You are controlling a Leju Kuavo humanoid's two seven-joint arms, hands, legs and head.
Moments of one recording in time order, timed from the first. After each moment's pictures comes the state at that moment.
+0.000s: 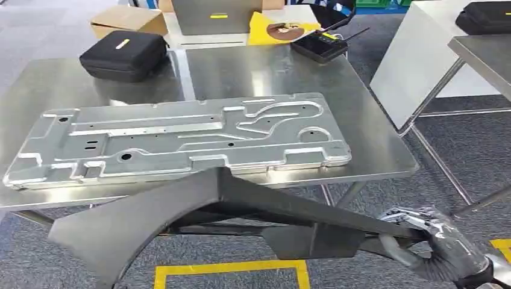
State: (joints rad) left arm -0.09 -0.13 1.18 -0.21 -1.06 -0.05 -0.33; right arm 0.34 -0.52 0.09 -2.21 0.17 0.15 -0.41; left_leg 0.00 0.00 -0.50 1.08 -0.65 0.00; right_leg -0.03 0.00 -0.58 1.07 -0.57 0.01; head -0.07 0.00
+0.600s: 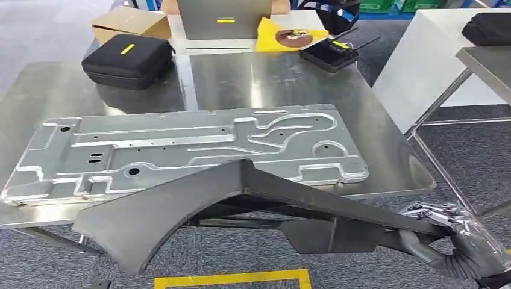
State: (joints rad) left arm -0.08 -0.13 1.19 -0.21 -1.06 -0.06 -0.33; right arm 0.37 -0.53 -0.02 -2.23 0.16 0.19 -0.41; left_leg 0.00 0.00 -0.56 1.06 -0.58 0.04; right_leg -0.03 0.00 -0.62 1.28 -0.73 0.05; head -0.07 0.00
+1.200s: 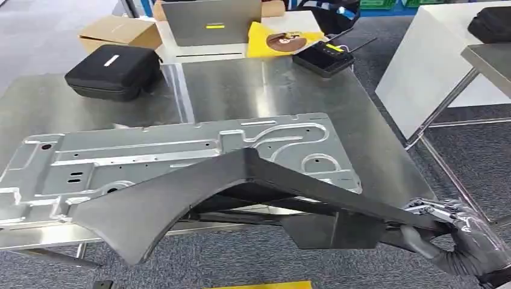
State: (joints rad) left arm -0.08 -0.13 1.19 -0.21 -1.06 -0.06 -0.34; right arm 0.33 -0.51 -0.03 -2.23 0.15 0.21 -0.41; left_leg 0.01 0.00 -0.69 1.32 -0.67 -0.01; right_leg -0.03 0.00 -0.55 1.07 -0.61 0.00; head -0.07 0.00
